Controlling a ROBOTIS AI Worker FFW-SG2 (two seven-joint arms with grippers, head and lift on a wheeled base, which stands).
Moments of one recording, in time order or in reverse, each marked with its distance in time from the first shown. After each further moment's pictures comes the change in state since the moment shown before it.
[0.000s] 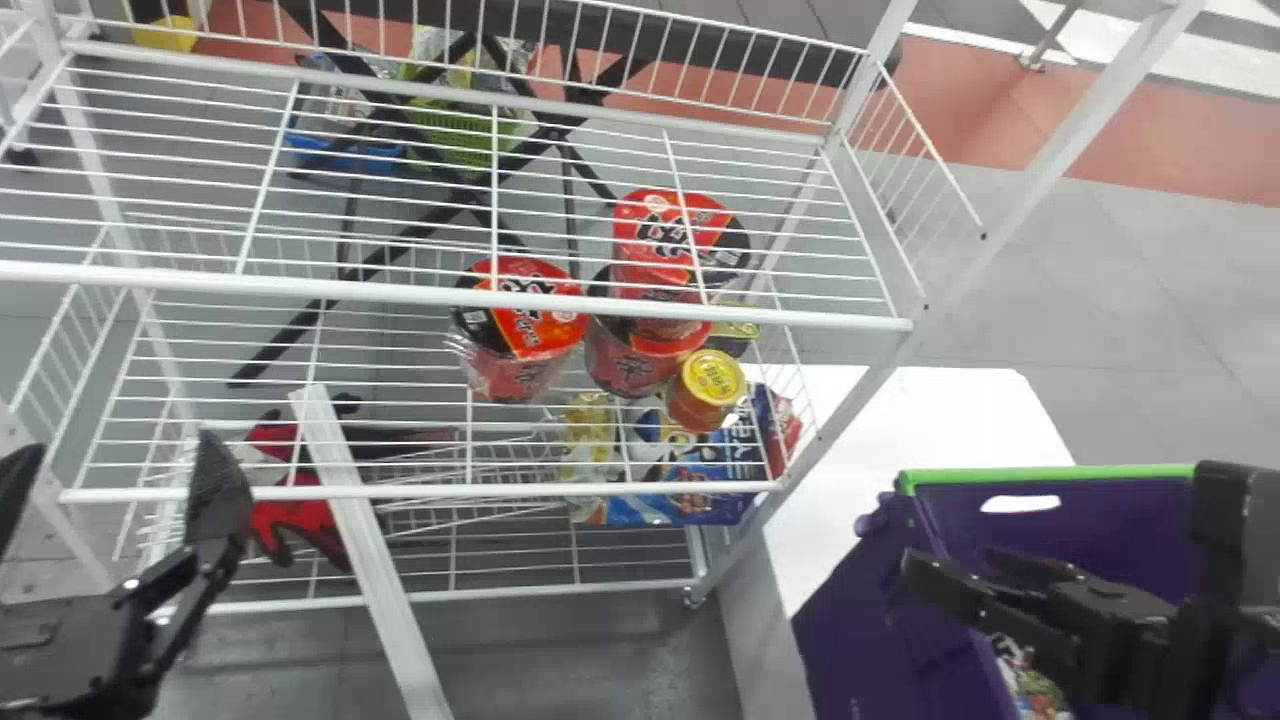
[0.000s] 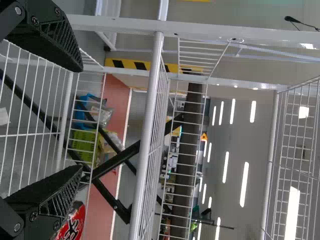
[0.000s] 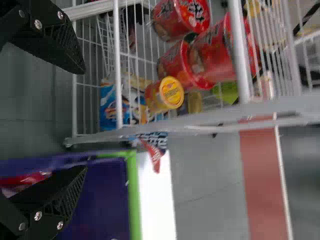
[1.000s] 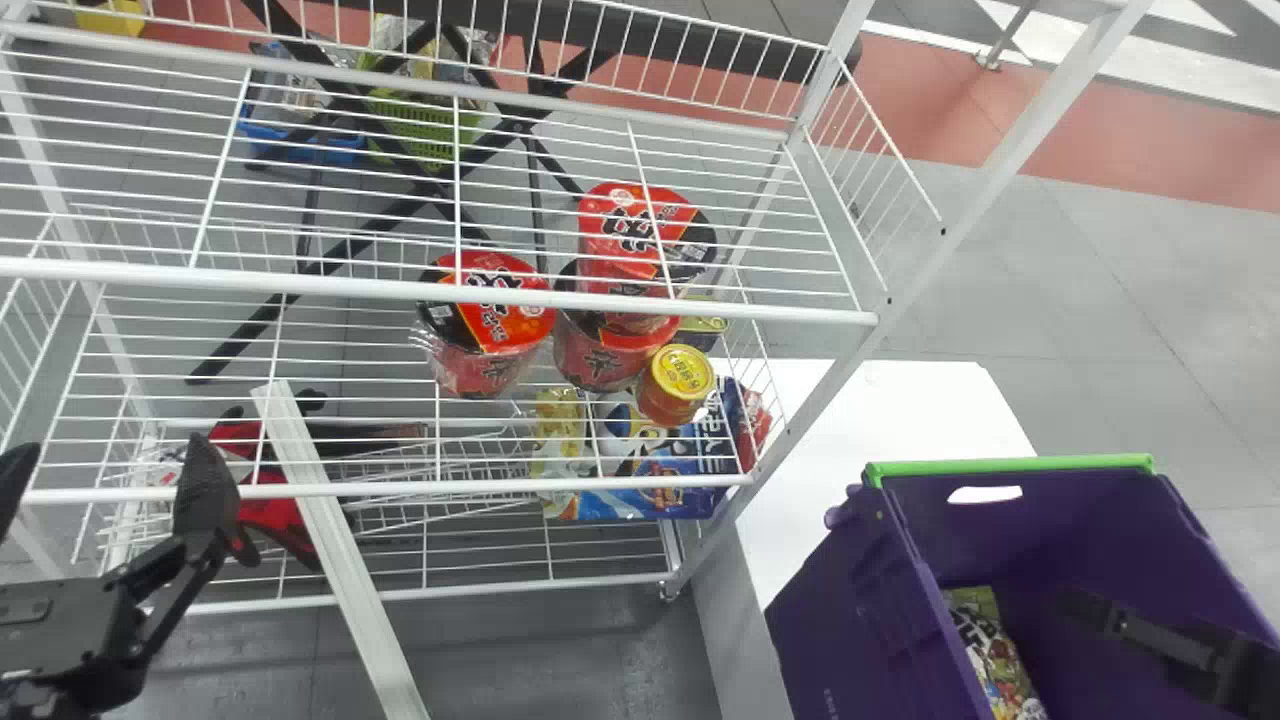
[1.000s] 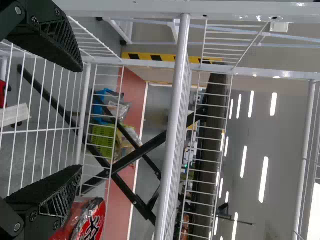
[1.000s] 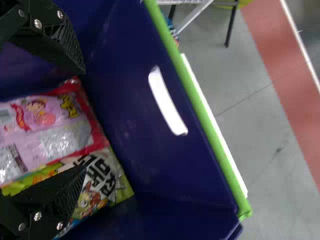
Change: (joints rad) left arm -0.060 -0.001 0.004 0.040 0.032 0.094 -0.050; right arm -0.223 -0.115 -0.227 0.477 0.239 0.122 0.240
